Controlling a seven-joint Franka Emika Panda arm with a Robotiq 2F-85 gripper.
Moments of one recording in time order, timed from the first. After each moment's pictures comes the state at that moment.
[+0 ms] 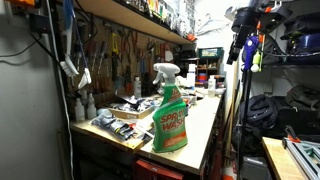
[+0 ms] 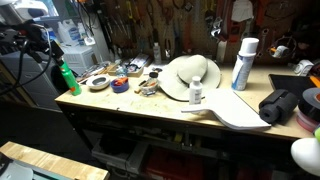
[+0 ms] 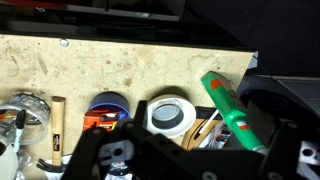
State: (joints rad) arm -0.03 -1.00 -0.23 -2.76 0.01 2.01 -0.30
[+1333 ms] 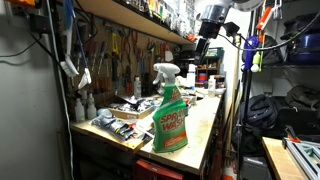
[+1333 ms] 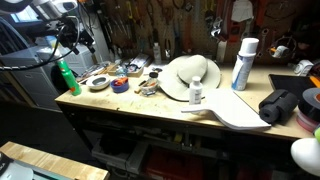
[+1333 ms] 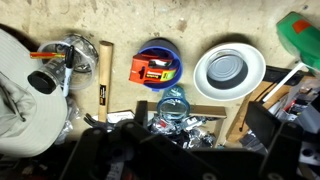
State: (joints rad) arm -0.08 -0.59 -0.13 -2.56 -0.10 2.33 -0.21
